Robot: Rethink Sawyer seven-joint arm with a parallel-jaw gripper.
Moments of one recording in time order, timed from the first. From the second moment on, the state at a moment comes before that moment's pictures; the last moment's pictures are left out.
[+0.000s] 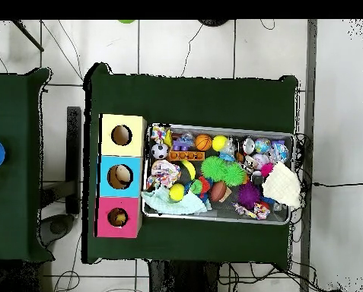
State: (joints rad) arm -1.35 -0.39 0.78 0.68 -0.53 1.91 1.19
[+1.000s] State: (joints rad) arm -1.51 -0.66 0.77 1.05 -0.49 1.18 1.19
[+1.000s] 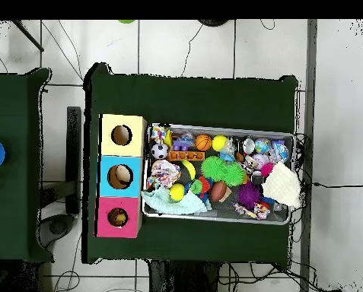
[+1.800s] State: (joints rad) arm -1.51 -0.81 0.77 1.24 -0.43 1.16 1.19
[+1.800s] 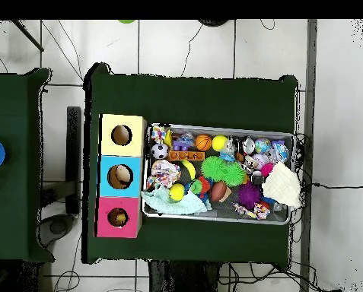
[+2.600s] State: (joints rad) arm -1.49 -0.88 0.71 1.51 -0.35 0.92 1.19
